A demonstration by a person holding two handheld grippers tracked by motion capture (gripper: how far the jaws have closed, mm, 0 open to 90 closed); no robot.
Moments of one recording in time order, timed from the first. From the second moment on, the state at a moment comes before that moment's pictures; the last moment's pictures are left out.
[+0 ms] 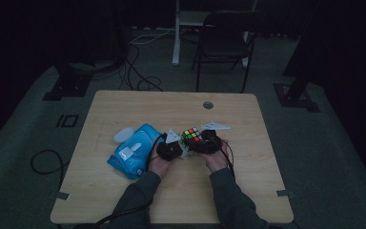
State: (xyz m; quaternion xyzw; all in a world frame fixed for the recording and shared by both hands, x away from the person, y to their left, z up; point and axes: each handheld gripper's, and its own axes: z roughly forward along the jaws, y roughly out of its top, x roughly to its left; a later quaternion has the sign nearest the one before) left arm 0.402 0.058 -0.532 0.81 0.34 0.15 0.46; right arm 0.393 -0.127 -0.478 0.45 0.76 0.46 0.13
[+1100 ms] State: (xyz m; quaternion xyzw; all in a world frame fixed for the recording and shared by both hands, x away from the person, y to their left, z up) left arm 0.393 0.046 -0.531 0.82 0.29 0.14 0.47; right arm 0.393 -0.131 -0.474 0.45 0.75 0.47 0.11
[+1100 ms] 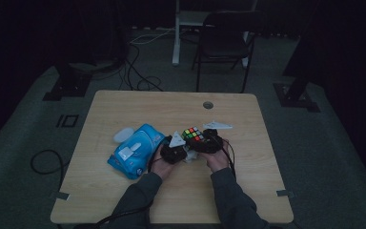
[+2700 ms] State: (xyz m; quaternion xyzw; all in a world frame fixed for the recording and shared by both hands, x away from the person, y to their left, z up) left arm 0.413 0.078 -0.490 0.81 0.32 0.11 0.47; right arm 0.356 -0.121 -0.498 0.29 0.84 0.43 0.16
